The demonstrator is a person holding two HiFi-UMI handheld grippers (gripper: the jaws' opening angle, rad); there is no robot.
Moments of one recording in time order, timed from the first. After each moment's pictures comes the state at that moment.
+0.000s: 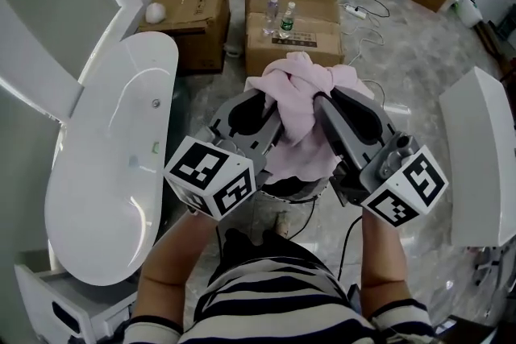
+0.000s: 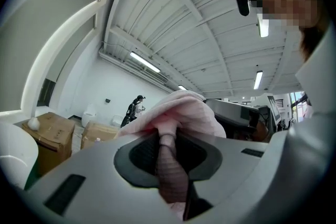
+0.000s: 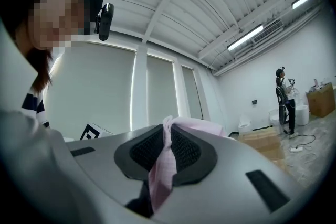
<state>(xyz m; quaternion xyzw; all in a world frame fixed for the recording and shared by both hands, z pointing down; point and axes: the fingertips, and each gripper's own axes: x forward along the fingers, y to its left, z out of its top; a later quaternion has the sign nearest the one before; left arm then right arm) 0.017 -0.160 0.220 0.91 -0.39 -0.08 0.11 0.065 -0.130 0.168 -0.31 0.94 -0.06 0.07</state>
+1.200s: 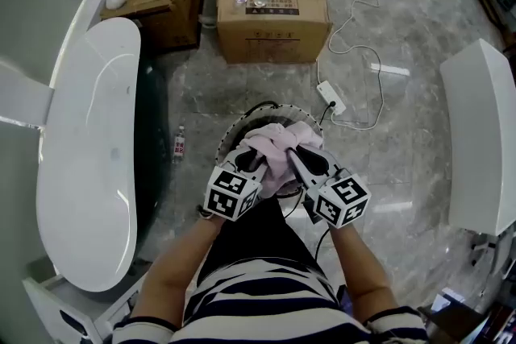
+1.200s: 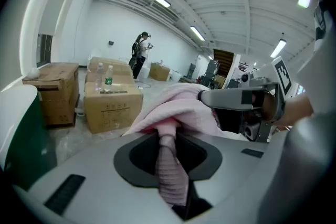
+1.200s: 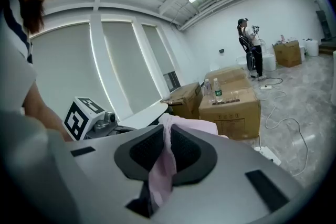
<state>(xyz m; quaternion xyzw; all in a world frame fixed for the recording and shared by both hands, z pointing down) 0.102 -0.159 0.534 0.87 -0.35 0.21 0.26 0.155 -0.160 0.481 -0.39 0.87 -0.27 -0.09</state>
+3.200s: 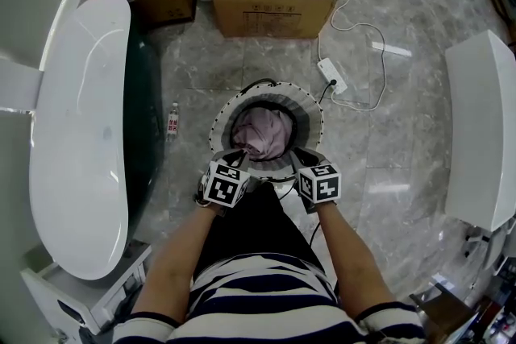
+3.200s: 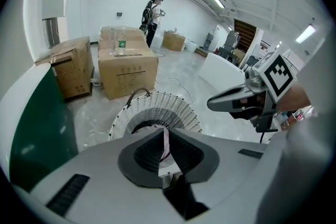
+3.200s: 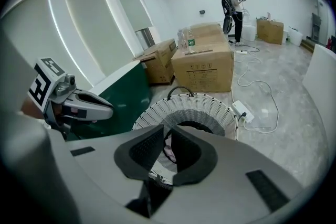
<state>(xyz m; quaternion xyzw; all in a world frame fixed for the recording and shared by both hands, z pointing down) 0.060 -0.107 0.662 0.79 -0.37 0.37 0.33 0.198 -0.116 0.675 -0.43 0.76 -0.38 -0.29</state>
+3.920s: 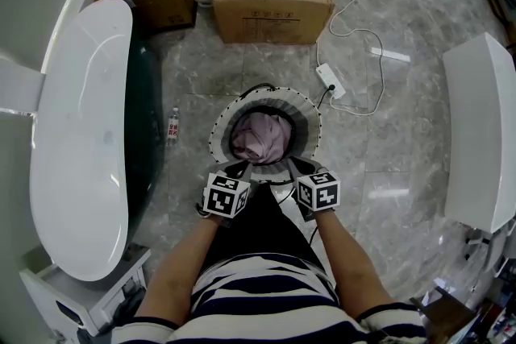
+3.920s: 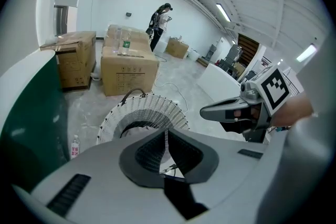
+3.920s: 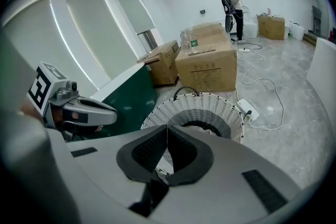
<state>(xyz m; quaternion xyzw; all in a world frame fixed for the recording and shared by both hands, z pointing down) 0.073 -0.089 0.646 0.79 -0.38 0.31 0.37 0.189 -0.101 0.663 -0.42 0.77 -0.39 -0.27</state>
